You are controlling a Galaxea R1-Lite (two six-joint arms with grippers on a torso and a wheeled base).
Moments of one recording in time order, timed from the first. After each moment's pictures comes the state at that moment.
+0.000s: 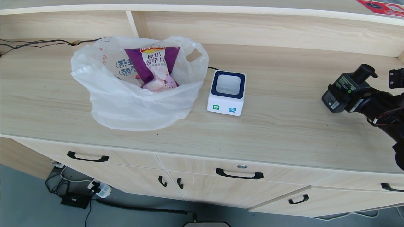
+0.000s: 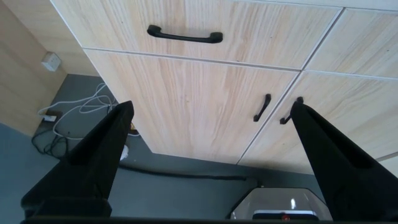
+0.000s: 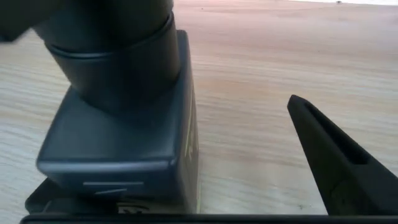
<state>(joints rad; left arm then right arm) 0.00 0.00 0.00 -0.02 0.00 0.07 -0.23 1.87 -0.80 -1.34 0.35 0.05</state>
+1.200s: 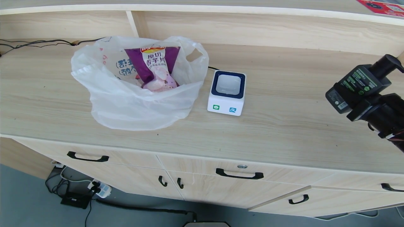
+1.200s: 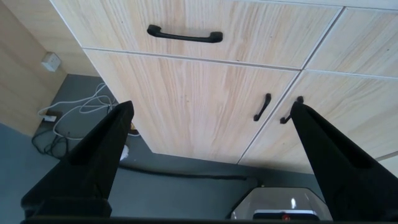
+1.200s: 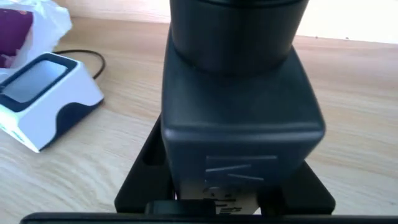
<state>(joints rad) 0.00 0.00 0.00 -0.02 0.00 0.07 -0.05 1.62 -0.52 -1.45 0.33 0.06</state>
